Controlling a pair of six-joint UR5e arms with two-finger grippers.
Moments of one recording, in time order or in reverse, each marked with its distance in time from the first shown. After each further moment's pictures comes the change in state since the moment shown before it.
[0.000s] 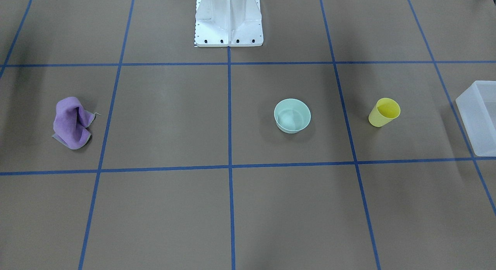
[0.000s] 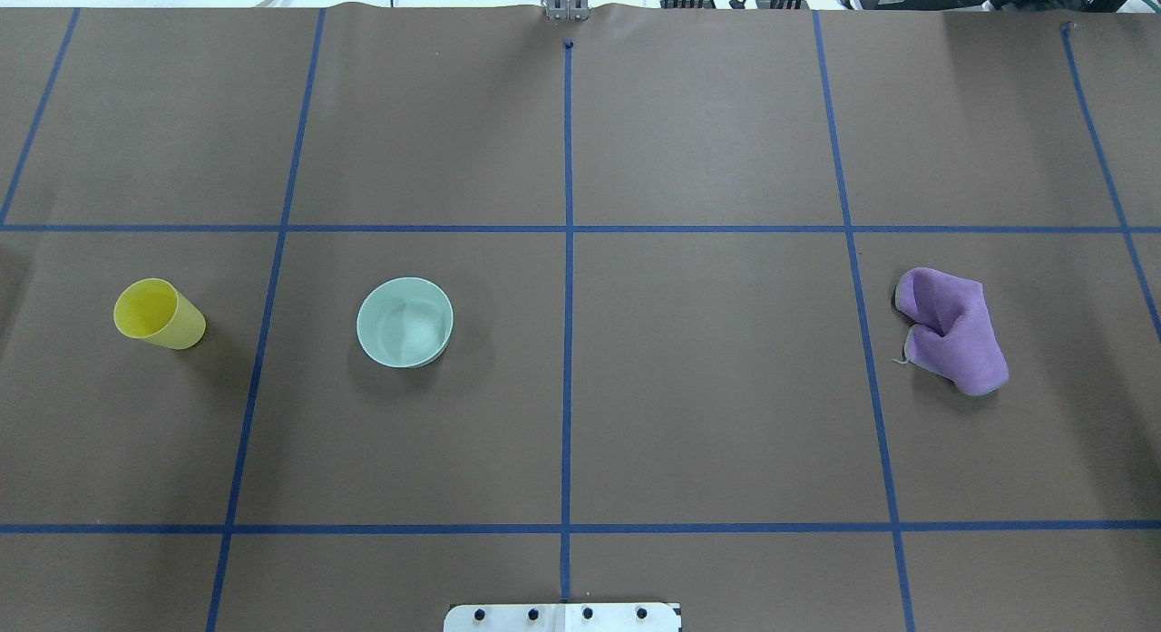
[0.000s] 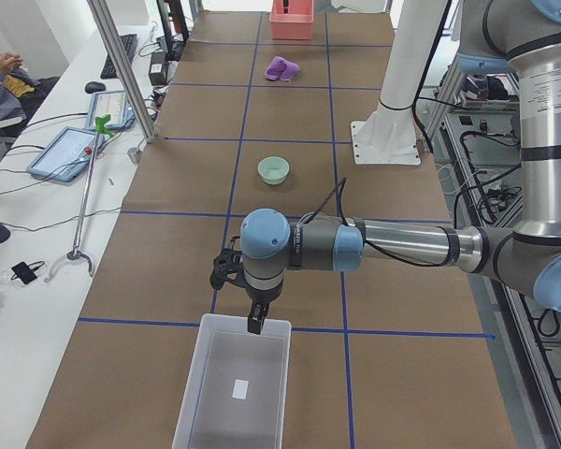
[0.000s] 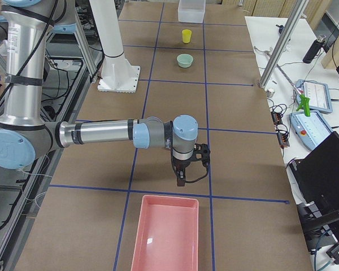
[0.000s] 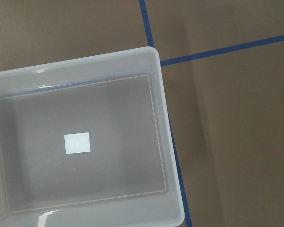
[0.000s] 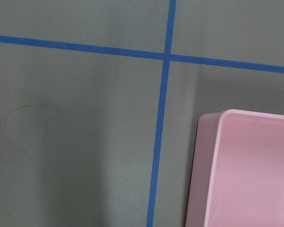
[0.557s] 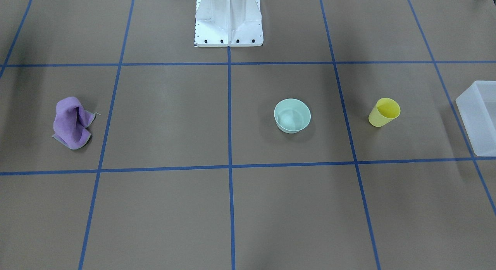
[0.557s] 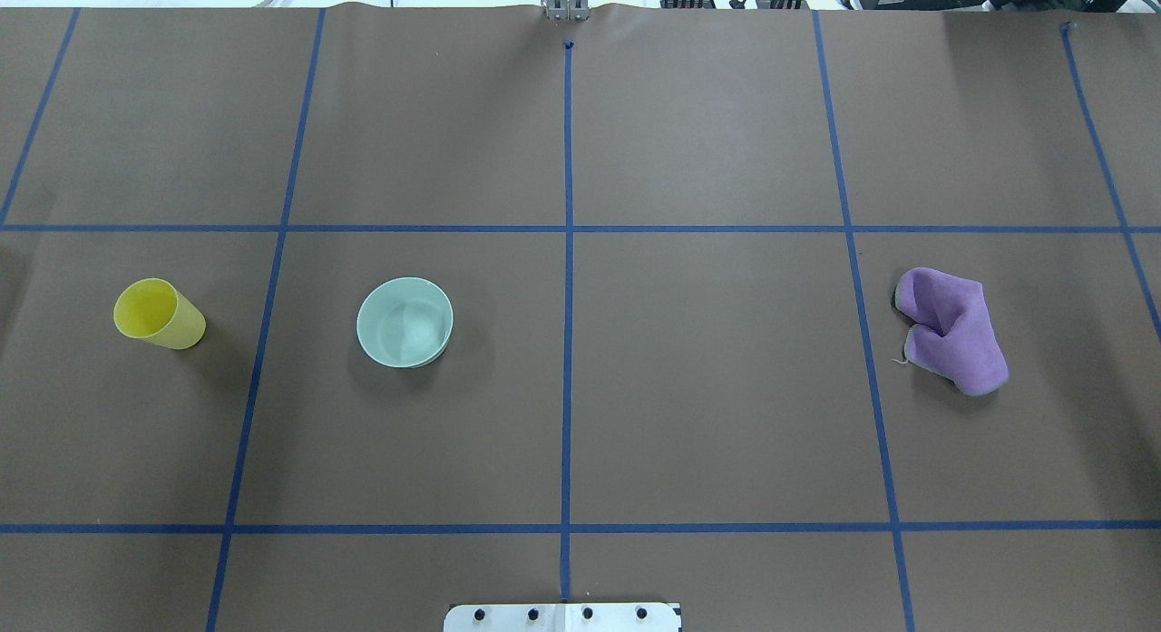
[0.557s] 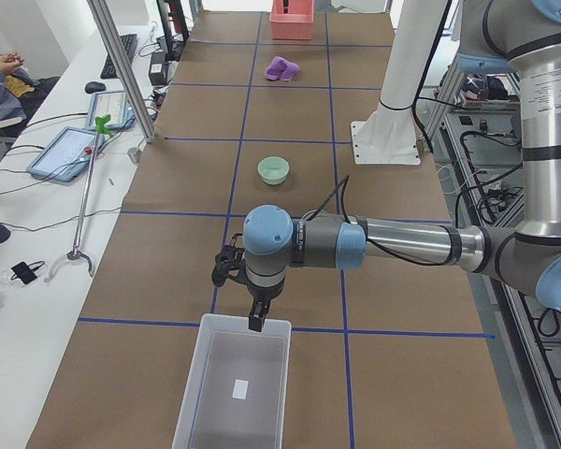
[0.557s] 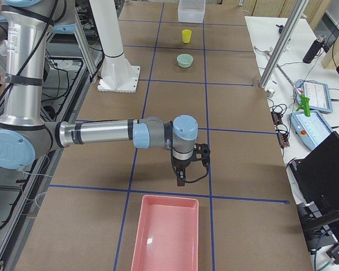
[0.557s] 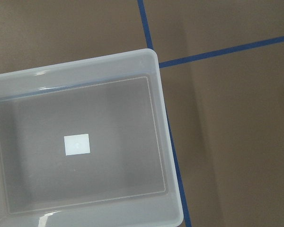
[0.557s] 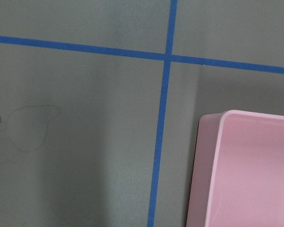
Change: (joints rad) left arm -0.002 0.011 -0.021 0.000 0.002 0.001; right arm 0.000 0.000 0.002 0.001 0.002 0.000
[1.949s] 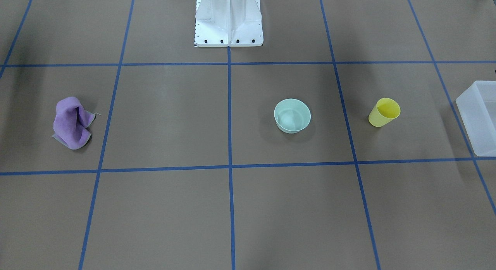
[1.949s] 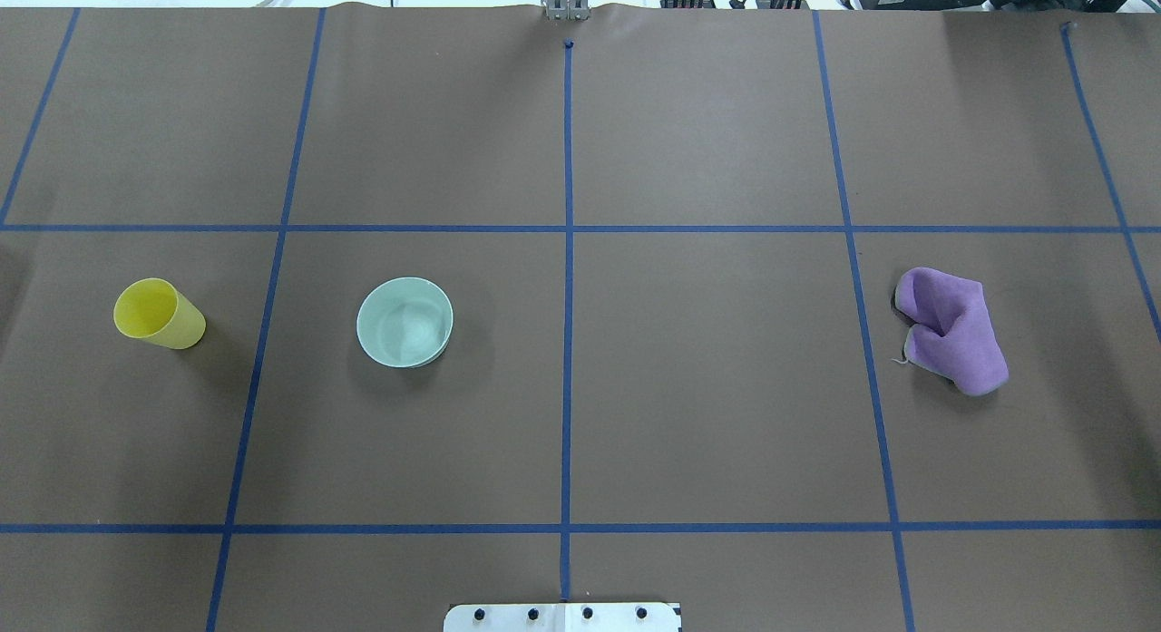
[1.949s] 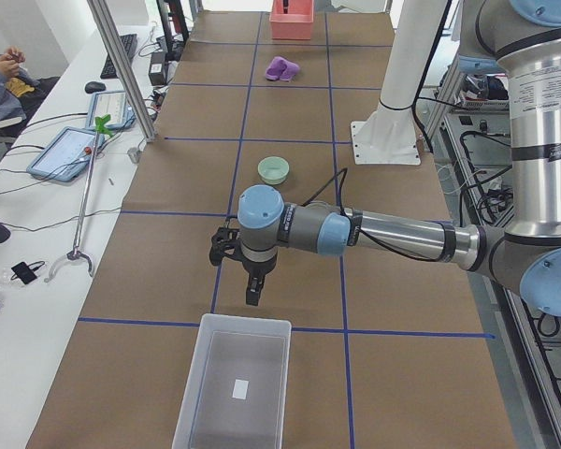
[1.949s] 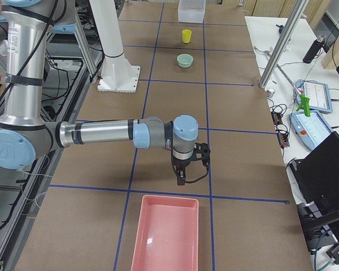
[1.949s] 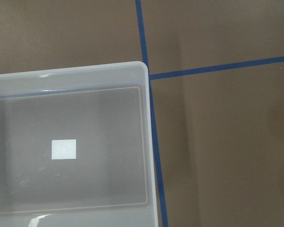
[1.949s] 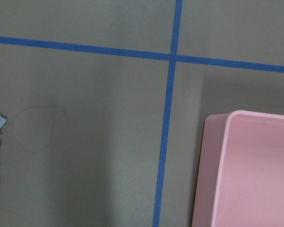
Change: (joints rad) left arm 0.181 -0.017 -0.031 -0.137 0.005 -0.351; right arm 0.000 0.002 -0.002 0.001 0.017 0.001
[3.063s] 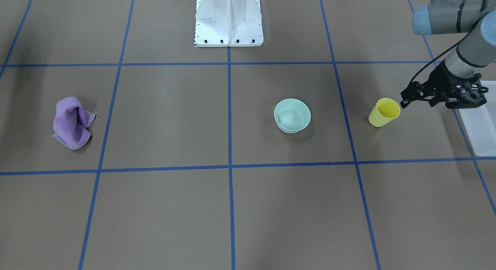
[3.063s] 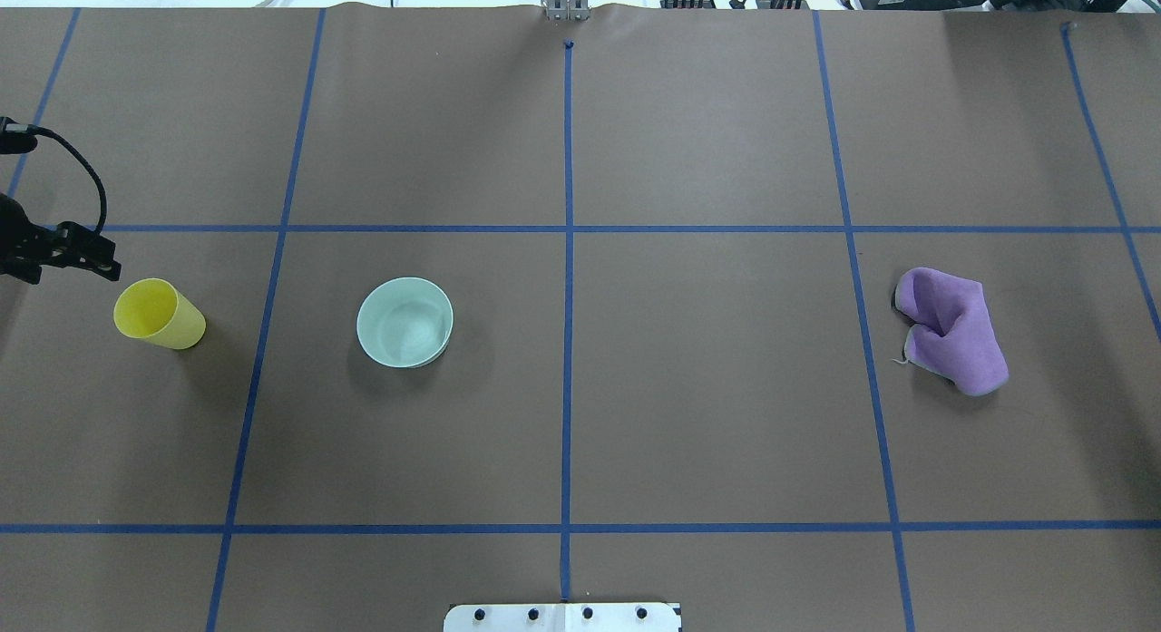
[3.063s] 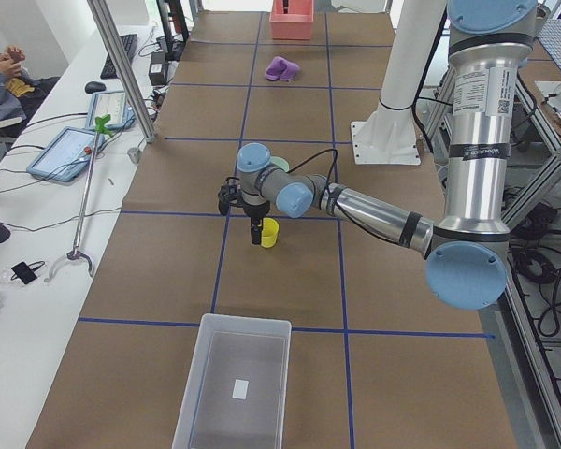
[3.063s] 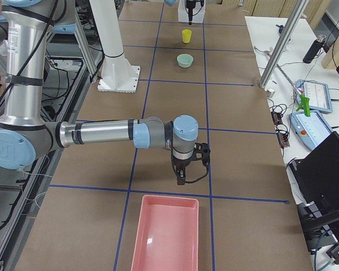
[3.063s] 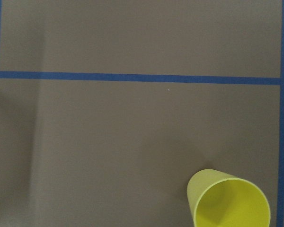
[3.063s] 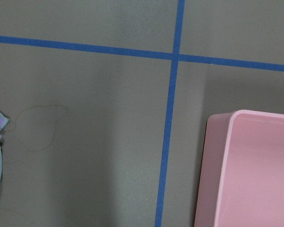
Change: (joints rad) left arm 0.416 -0.162 0.048 -0.189 0.121 -0.646; right arm -0.001 0.000 -0.002 -0.001 0.008 0.000
